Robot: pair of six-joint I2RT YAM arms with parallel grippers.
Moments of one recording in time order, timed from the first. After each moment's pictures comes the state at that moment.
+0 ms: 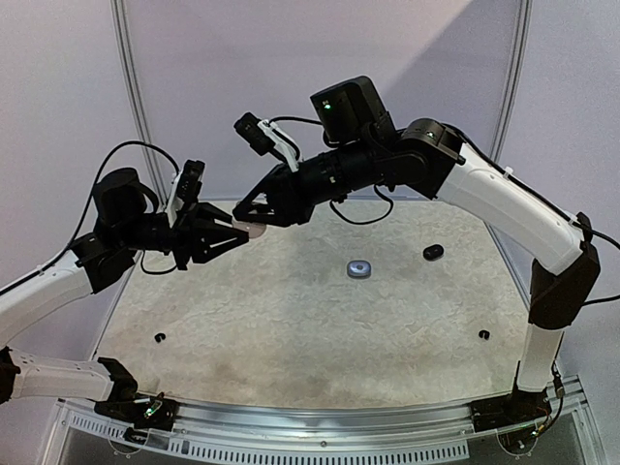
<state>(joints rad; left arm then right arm) -0.58 1.02 0.84 0.17 0.97 -0.07 1.09 1.93 2.23 -0.75 -0.42 0.13</state>
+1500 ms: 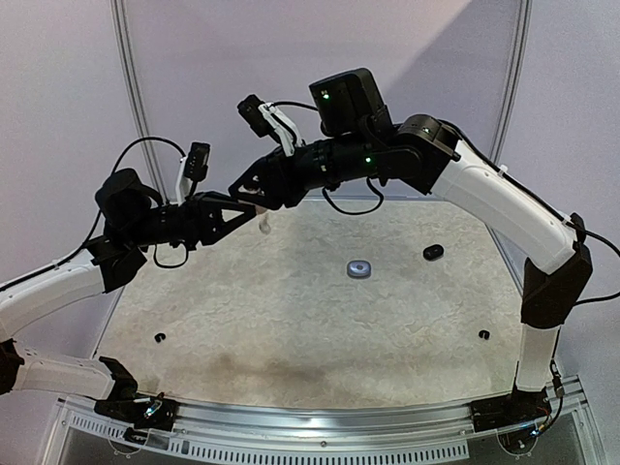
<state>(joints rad) -0.58 1.10 0.80 0.46 0.86 -0.51 1.09 1.97 2.31 -0.72 -0.26 0.15</state>
